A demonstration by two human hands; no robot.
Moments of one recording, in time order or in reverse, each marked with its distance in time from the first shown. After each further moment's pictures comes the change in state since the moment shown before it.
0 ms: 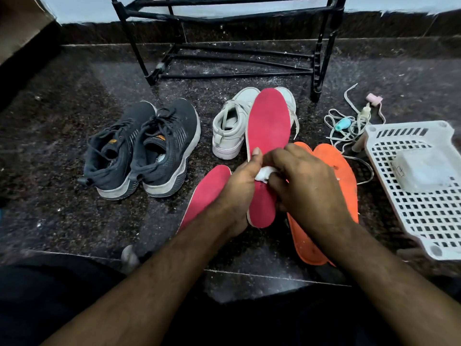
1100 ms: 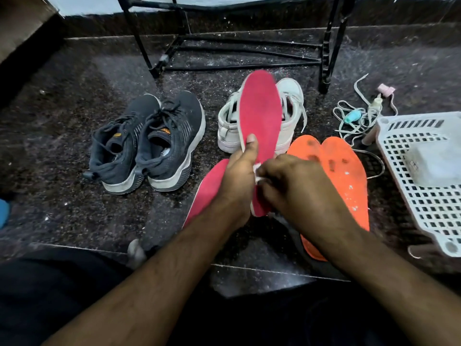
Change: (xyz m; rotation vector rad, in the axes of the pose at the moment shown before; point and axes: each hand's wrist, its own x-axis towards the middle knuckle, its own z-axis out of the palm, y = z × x) left_hand -0.002 0.010 -0.001 0.137 0.276 0.249; right_hand -0.009 -0.014 0.011 0.201 -0.129 -0.020
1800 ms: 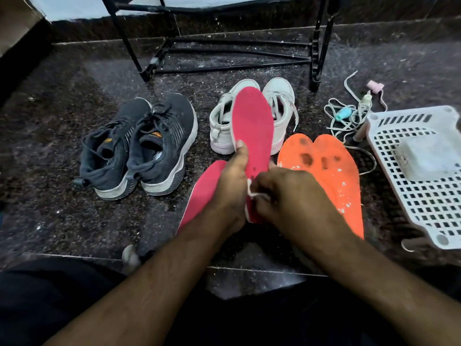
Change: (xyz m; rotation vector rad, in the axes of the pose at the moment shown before) left_hand -0.010 -0.002 0.000 -0.078 -0.163 -0.196; right_hand -0.013 -0.008 -0.002 -0.024 -0.051 0.089
